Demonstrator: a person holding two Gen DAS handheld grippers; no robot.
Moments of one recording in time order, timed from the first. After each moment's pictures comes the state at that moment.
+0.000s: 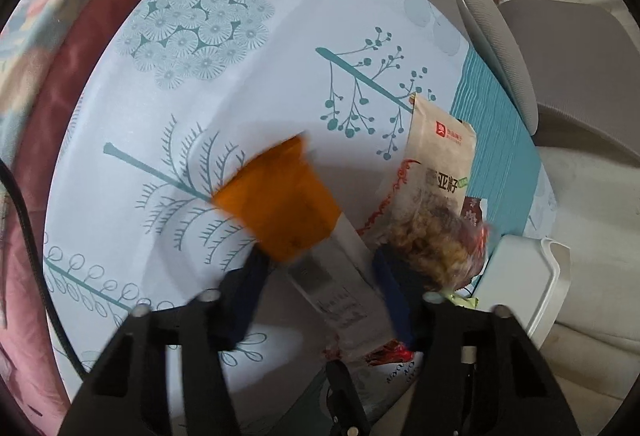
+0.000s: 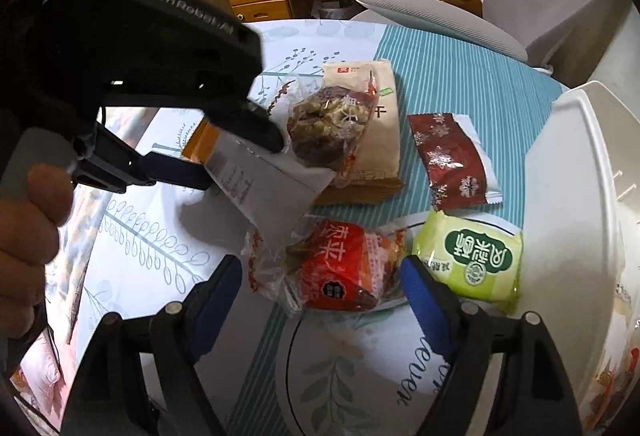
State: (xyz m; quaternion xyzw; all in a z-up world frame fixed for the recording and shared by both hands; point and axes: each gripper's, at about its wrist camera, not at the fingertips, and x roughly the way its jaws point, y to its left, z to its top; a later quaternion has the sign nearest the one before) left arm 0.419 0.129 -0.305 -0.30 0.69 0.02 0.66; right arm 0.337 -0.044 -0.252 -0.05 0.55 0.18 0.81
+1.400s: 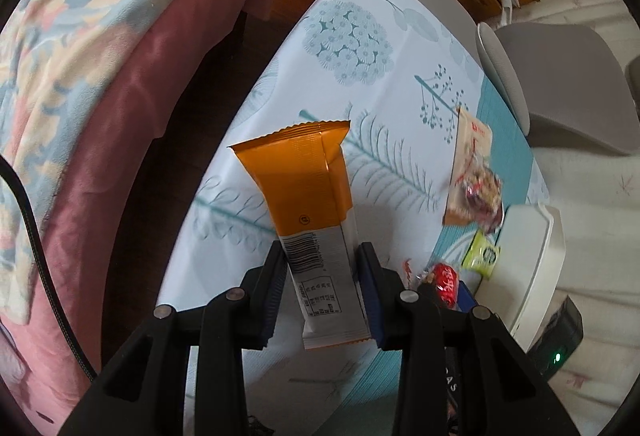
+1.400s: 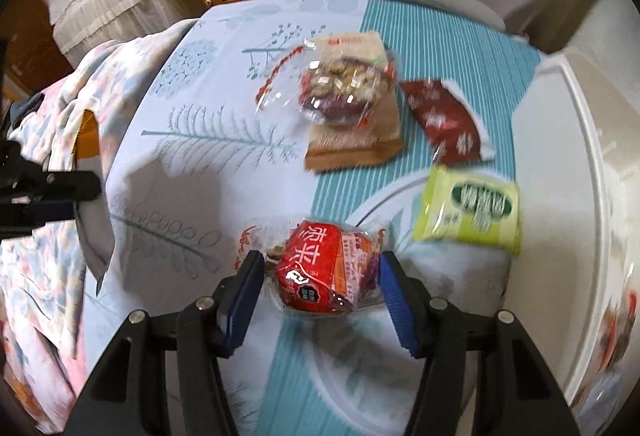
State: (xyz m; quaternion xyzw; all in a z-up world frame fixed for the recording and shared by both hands) left arm 0.323 0.233 -0.257 -0.30 0.66 0.02 0.68; right arm 0.313 -0.024 -0.248 -0.03 0.61 0.11 0.79
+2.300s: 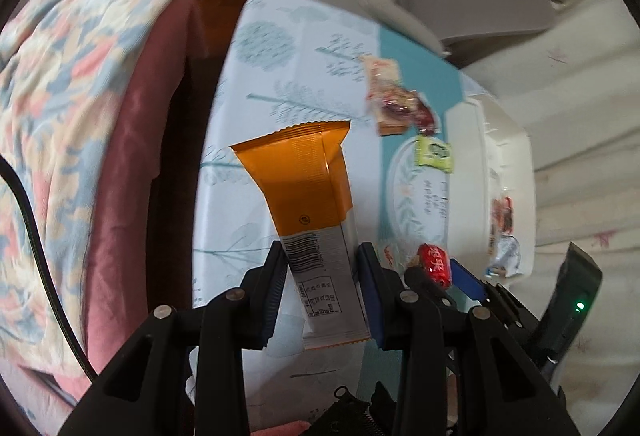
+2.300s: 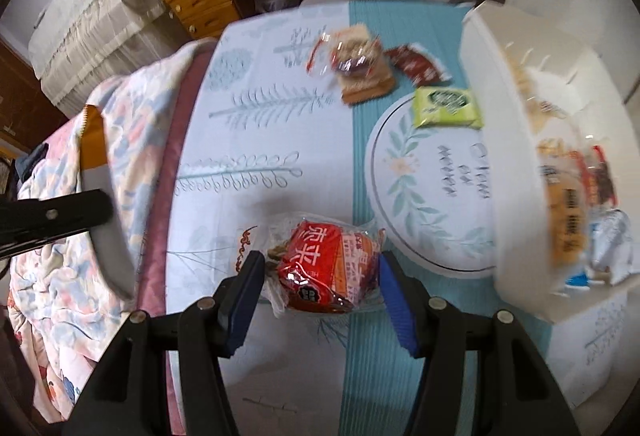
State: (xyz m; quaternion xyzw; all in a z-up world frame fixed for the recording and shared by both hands) left arm 0.243 0.210 -0.152 -0.18 0.64 -0.11 0.74; right arm 0.205 -0.014 -0.161 0.04 0.58 0.05 0.81
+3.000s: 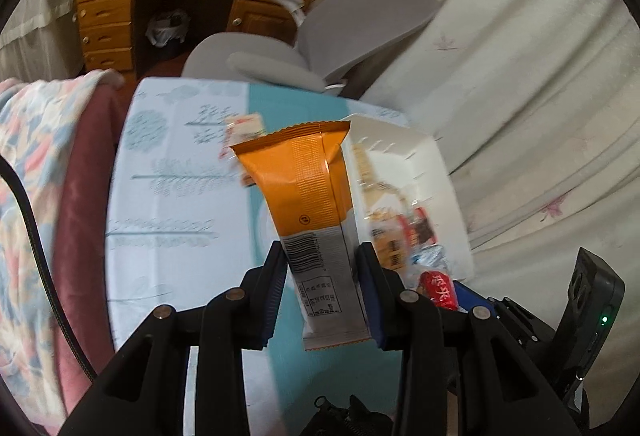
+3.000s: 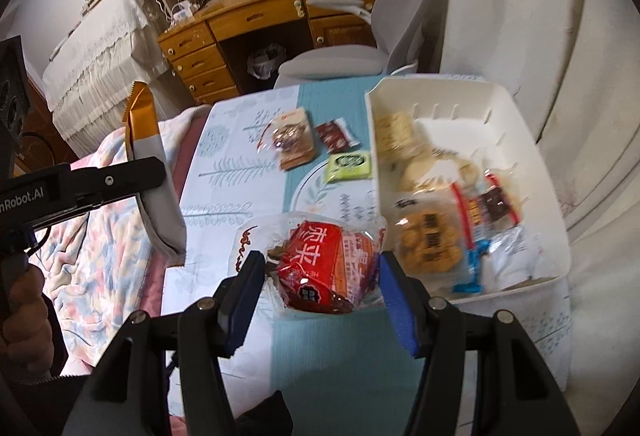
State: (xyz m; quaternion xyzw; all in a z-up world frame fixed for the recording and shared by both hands) left arm 0.220 0.078 -0.064 -0.14 0.52 -0.20 0.82; right arm 0.158 -0.129 -0.073 0.05 0.50 0.05 0.86
